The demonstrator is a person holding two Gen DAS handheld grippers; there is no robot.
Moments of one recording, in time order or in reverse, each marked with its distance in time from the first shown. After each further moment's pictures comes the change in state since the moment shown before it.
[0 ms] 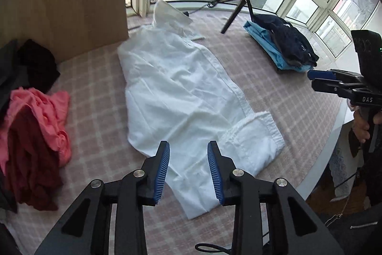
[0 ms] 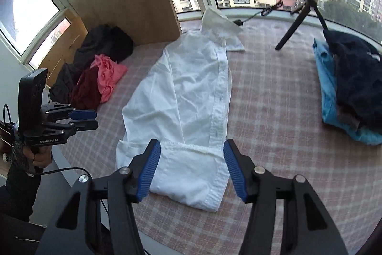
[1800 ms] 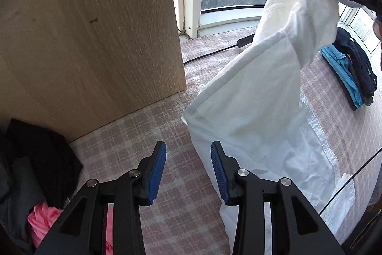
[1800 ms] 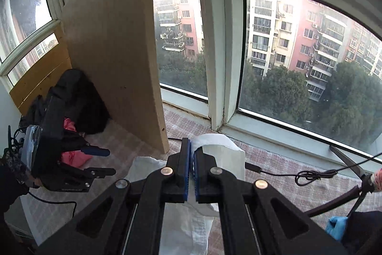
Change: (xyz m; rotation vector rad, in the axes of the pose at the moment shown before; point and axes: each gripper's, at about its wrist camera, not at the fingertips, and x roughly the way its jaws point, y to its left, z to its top) left arm 0.127 0.097 0.135 0.083 0.043 0.163; right arm 0.134 0.023 0.249 -0.266 -0.204 -0.017
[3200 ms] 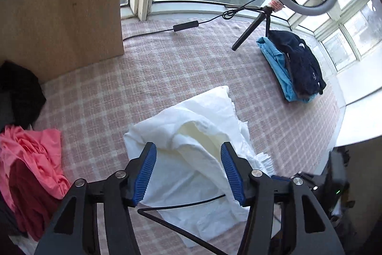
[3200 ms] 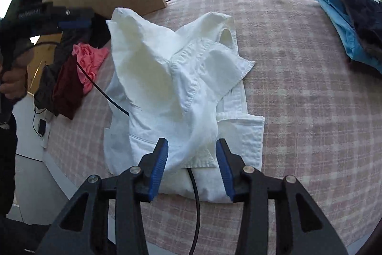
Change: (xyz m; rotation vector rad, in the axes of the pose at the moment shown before) left arm -0.078 -0.069 -0.037 -0.212 0.126 -0.268; right arm -0.101 0.063 -0.287 0.433 0.331 -0.010
